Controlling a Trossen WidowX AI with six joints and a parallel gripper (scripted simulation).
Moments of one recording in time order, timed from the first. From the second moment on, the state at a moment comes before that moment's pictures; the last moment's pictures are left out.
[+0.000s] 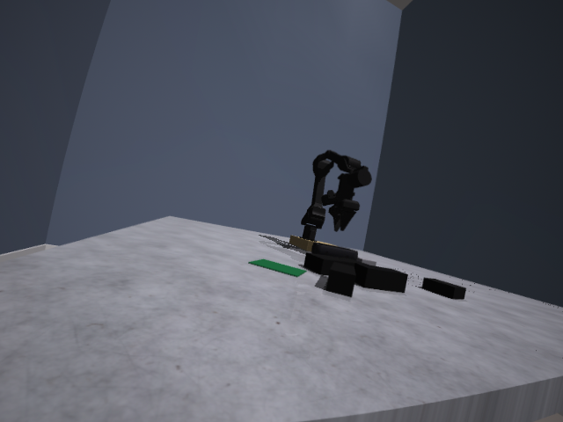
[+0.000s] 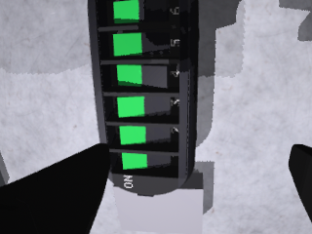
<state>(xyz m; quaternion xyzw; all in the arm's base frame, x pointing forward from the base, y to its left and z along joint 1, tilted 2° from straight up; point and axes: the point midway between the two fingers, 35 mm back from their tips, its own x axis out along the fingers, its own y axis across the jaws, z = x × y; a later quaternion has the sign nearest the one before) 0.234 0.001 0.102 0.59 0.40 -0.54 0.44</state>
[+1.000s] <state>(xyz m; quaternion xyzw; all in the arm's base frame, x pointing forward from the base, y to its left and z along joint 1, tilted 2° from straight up) 0.231 0.050 0.053 0.64 0.34 -0.48 0.49</state>
